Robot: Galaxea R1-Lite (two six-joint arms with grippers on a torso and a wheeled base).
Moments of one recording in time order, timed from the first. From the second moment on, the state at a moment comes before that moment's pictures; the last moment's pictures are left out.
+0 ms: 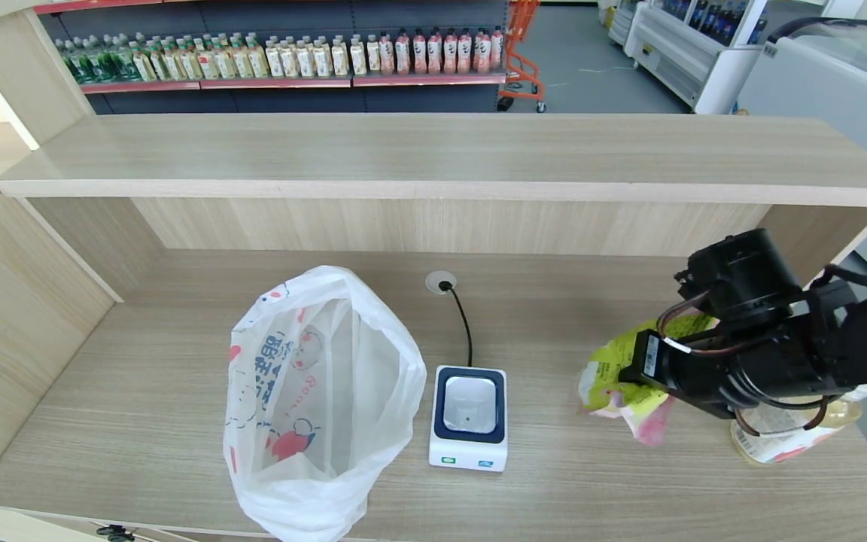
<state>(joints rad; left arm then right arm) 0.00 0.00 0.00 0.00 -0.04 0.00 0.39 1.65 -0.96 0.12 -0.04 0.65</state>
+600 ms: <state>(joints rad) 0.00 0.00 0.00 0.00 -0.04 0.00 0.15 1.38 -0.78 0.07 0.88 -0.39</state>
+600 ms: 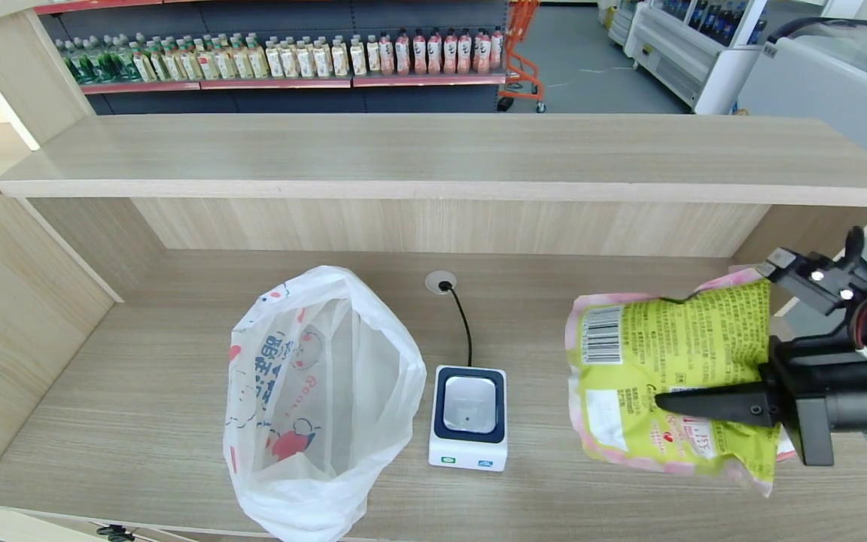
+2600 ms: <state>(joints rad) 0.00 0.00 0.00 0.00 -0.04 0.00 0.07 1.52 -0.52 0.14 1.22 -1.89</state>
